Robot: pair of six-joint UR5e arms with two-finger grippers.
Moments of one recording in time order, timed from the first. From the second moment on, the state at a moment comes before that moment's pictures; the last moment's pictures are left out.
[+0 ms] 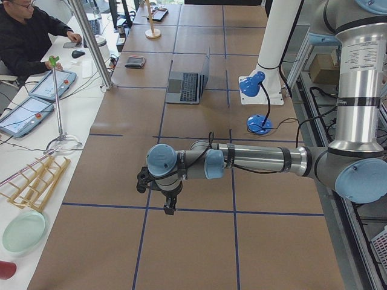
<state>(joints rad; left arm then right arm) -1.60 -1.52 -1.66 -1.47 -2.43 0.16 1.63 -1.82 1.85 -1.69 2.41 -0.03</state>
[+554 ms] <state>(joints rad) -1.60 -1.52 -1.66 -1.47 -2.43 0.16 1.63 -1.82 1.85 -1.69 2.41 -0.03</state>
